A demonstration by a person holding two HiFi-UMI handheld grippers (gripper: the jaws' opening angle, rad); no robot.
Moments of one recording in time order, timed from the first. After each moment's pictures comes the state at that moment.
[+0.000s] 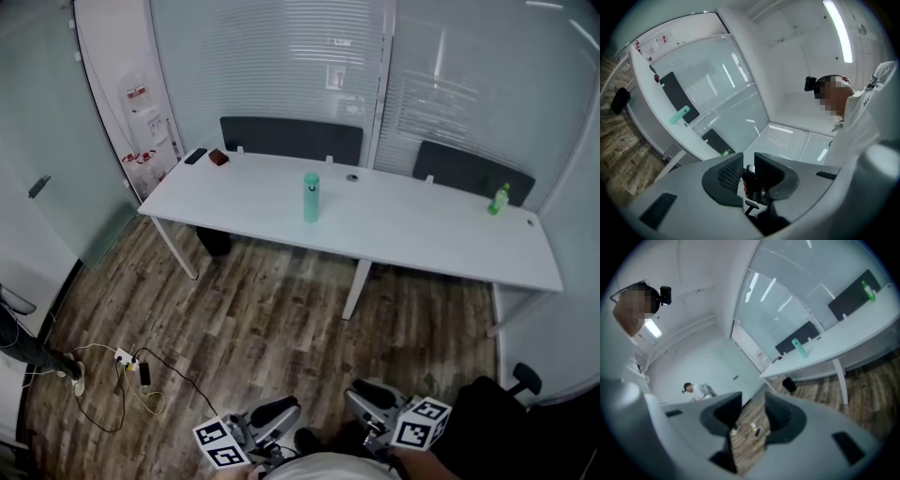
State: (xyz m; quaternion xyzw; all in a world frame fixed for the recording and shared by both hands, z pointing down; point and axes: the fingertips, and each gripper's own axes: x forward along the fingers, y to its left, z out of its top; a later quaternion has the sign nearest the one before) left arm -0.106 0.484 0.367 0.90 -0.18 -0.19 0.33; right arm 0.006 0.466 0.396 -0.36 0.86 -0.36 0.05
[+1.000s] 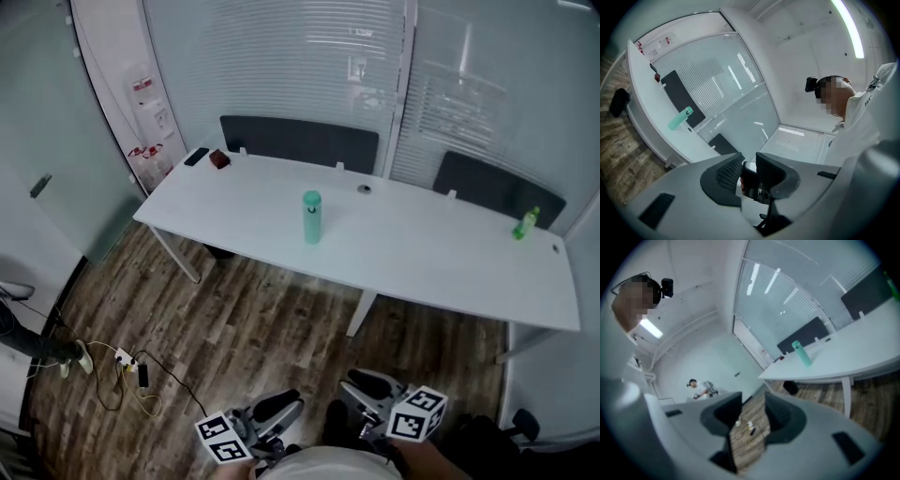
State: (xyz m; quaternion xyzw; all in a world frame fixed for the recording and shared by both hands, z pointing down) left arm -0.030 0.322 0.380 0.89 -0.22 -0.19 0.34; right arm 0.063 0.288 0.410 -0.30 0.89 -0.35 0.02
